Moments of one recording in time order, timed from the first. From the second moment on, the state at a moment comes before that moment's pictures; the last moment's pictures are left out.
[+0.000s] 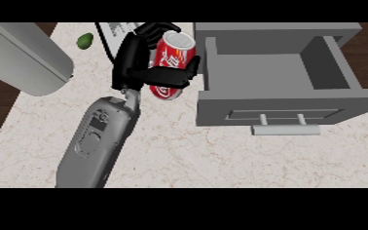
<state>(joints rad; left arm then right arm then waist) -0.66 0.00 -0.15 -1.39 -0.01 0.30 0.22 0.31 -0.01 -0.29 -2.19 -0.13 0.23 0.08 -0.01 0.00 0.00</state>
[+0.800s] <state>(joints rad) -1.18 0.00 -0.19 -1.00 0.08 0.49 0.28 0.30 -0.02 -0.29 -2.21 -0.13 0.23 0.11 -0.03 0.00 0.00</state>
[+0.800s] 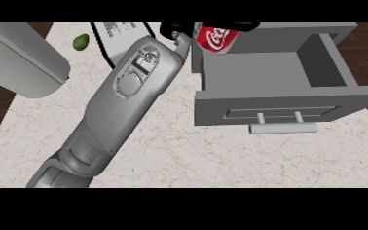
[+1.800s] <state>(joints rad) -1.49 0.00 -0.34 -0.55 0.33 0.57 0.16 0.21 -0.04 -0.28 -2.14 -0.11 0.22 0.11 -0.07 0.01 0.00</state>
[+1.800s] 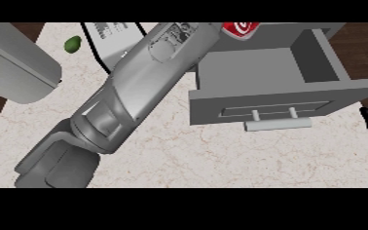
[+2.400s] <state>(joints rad) -1.48 0.00 -0.47 -0.43 0.43 0.62 0.04 0.15 -0.04 -0.26 -2.11 -0.08 0.20 0.11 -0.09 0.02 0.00</state>
